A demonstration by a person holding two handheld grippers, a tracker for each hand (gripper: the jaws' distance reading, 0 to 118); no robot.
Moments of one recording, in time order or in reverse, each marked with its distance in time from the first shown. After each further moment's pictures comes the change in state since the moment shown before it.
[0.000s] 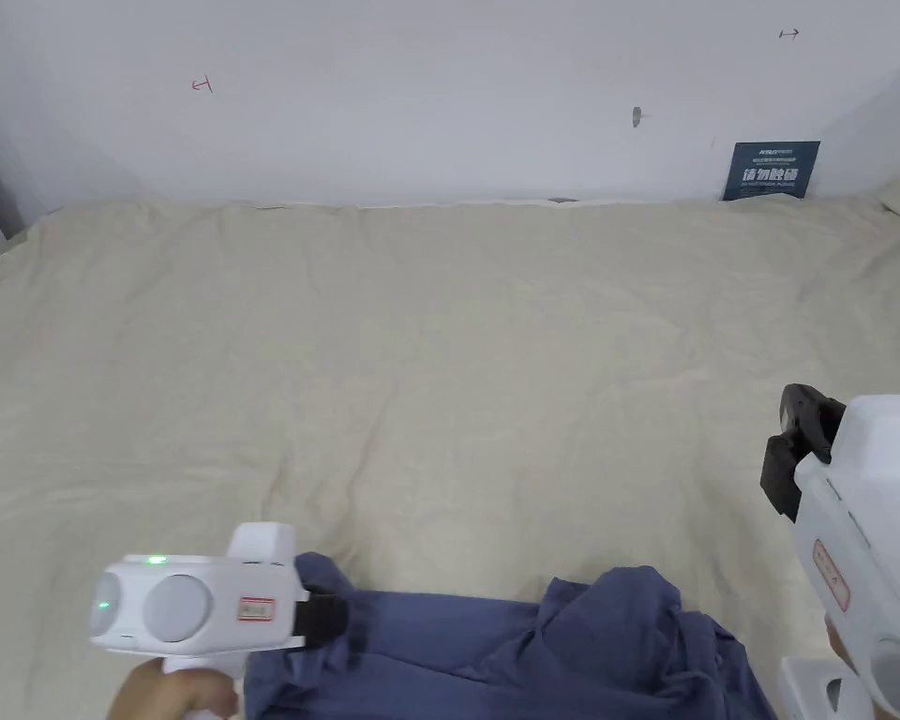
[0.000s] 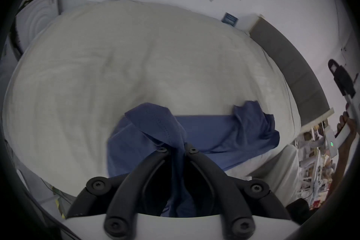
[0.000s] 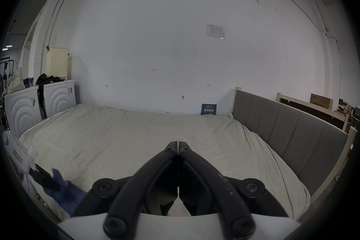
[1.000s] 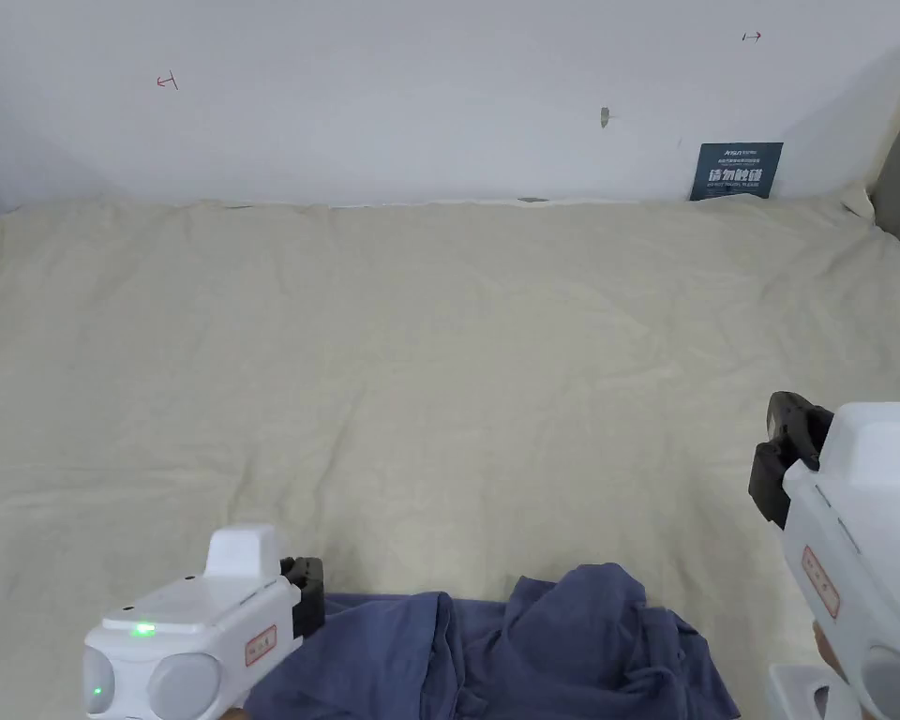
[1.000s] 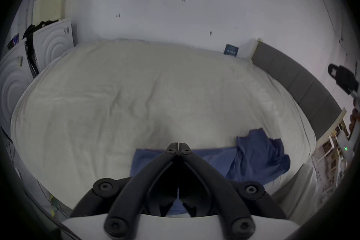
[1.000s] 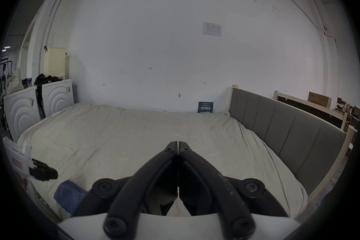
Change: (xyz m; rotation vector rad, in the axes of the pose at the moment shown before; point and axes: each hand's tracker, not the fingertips) left arm 0.024 -0.028 0.002 0.335 0.149 -0.041; right arm 0.017 -0.003 0.002 -0.017 -0.013 -0.006
